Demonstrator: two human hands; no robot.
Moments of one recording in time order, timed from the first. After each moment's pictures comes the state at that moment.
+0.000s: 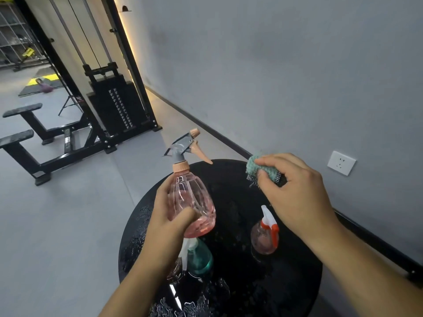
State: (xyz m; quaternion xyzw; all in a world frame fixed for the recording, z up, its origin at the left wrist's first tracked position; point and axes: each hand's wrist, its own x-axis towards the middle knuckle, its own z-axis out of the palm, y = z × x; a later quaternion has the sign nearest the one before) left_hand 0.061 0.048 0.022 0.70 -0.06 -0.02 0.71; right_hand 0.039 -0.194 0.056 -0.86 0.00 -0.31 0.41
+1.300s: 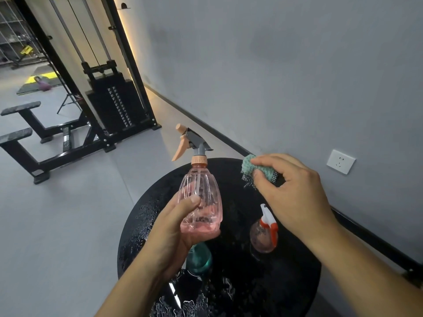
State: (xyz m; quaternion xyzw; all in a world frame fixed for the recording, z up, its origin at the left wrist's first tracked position) left_hand 0.057 0.042 0.027 0.58 -0.01 -0.18 0.80; right_hand 0.038 -0.191 0.055 -0.85 -0.01 -0.30 0.42
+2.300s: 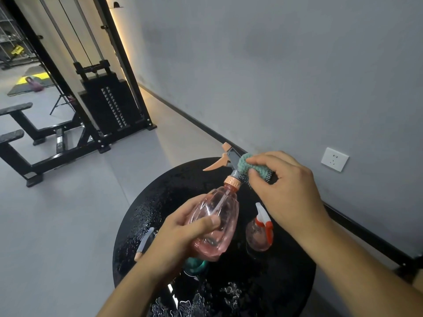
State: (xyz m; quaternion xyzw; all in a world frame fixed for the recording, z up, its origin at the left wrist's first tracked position) left_hand 0.053 0.038 0.022 0.66 -0.08 -0.23 0.71; right_hand 0.040 -0.193 0.056 -0.87 0.00 -0.30 0.40
